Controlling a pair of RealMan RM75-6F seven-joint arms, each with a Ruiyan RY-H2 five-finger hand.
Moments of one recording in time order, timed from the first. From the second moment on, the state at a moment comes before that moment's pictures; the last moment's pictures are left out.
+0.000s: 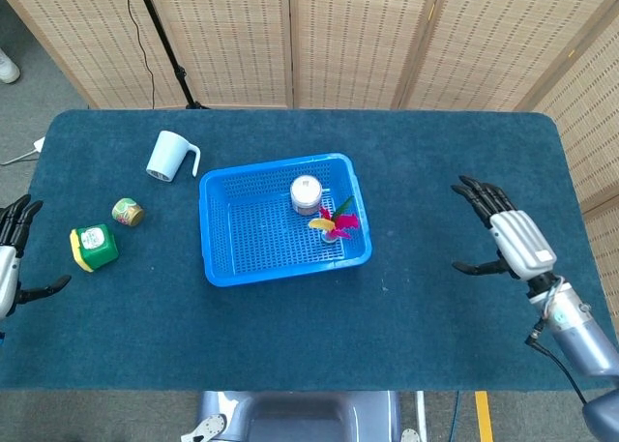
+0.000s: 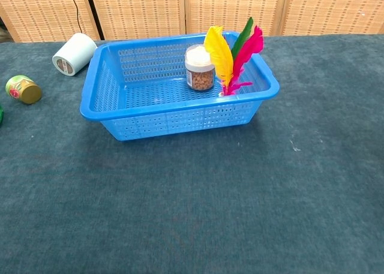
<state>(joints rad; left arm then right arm) -0.23 -1.00 -0.07 -1.76 1.37 1.49 -0.06 0.49 -0.97 0.23 -1.66 -1.53 1.08 0.45</state>
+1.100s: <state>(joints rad) -0.18 -0.95 -0.10 -1.74 1.42 1.48 -0.18 1.06 -1.37 0.33 -1.35 -1.15 0.40 0.37</state>
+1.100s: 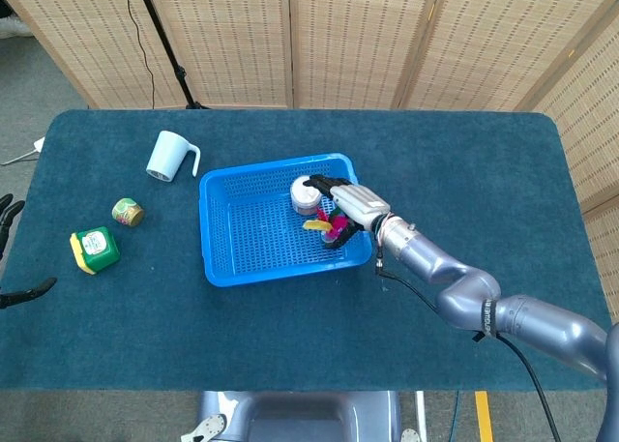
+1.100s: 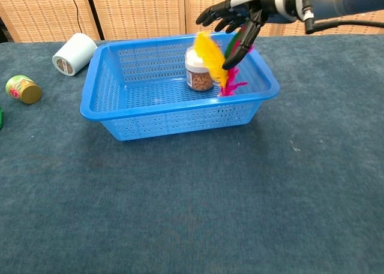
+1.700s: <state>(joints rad) -0.19 -0.94 -0.10 -1.72 1.42 1.44 -0.22 1.09 -1.54 0.29 -1.16 -1.13 0.55 0.27</state>
